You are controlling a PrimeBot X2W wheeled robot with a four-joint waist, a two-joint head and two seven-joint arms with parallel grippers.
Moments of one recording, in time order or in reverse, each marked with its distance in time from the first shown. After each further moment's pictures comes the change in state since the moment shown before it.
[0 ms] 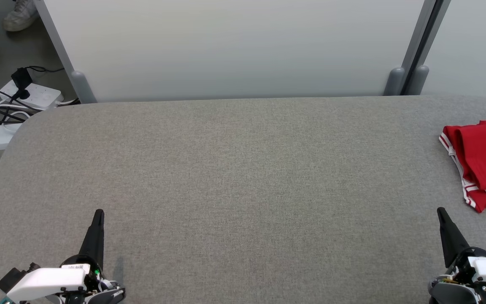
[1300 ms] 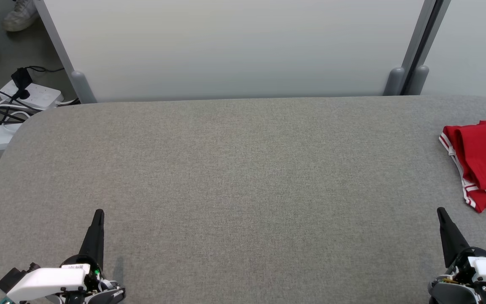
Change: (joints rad) left arm 0.000 0.000 0.000 0.000 0.000 0.000 0.000; right arm 0.000 0.000 0.000 0.000 0.000 0.000 0.000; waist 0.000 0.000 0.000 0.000
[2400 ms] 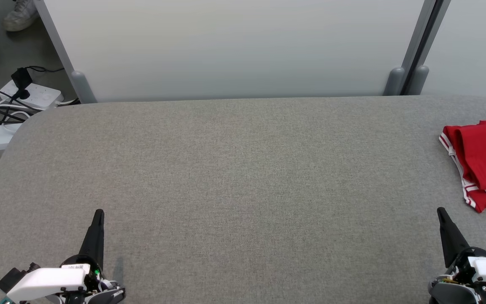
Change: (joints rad) left arm 0.000 0.000 0.000 0.000 0.000 0.000 0.000; right arm 0.000 0.000 0.000 0.000 0.000 0.000 0.000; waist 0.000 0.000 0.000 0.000
